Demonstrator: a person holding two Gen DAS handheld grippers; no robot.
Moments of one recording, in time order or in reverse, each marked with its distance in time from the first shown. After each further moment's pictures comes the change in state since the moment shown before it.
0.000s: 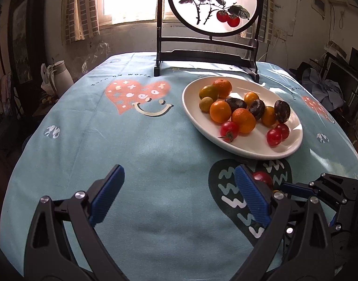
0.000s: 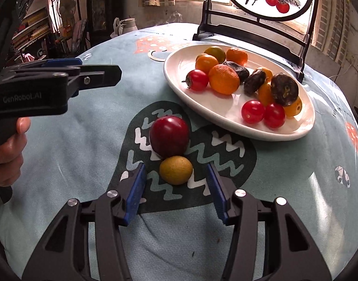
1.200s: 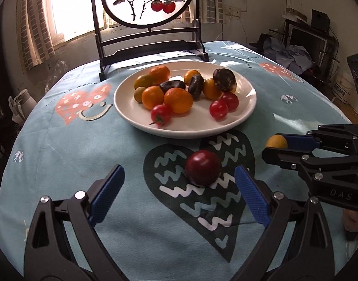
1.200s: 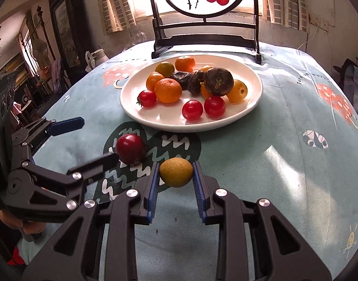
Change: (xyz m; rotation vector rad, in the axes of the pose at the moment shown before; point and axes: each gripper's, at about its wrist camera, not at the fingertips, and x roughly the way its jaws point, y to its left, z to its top) left arm 0.011 -0.075 -0.026 0.261 0.032 -0.159; right arm -0.049 -0.053 -0.018 0.261 -0.089 -0.020
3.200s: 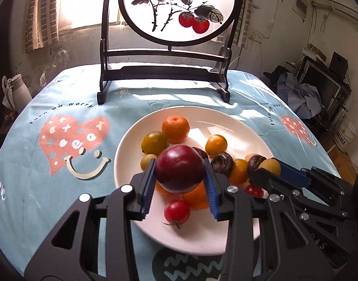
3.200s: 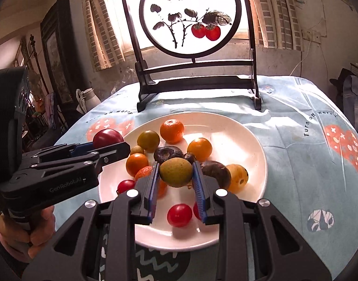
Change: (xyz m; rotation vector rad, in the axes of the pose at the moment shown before) left arm 0.059 0.061 0.112 -0.222 -0.041 -0.034; right arm 0.042 -0.026 0.097 0.075 -0.183 -0.014
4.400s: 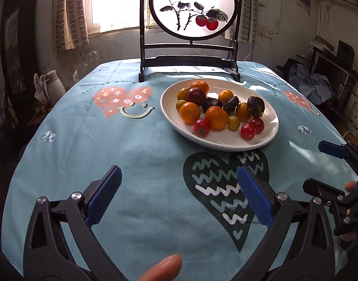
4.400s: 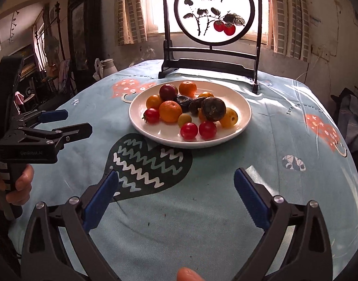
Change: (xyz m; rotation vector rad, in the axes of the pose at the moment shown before) left arm -0.114 0.002 -0.113 0.034 -0.034 0.157; right arm -0.098 0.021 -0.087 -0.187 0.071 0.019
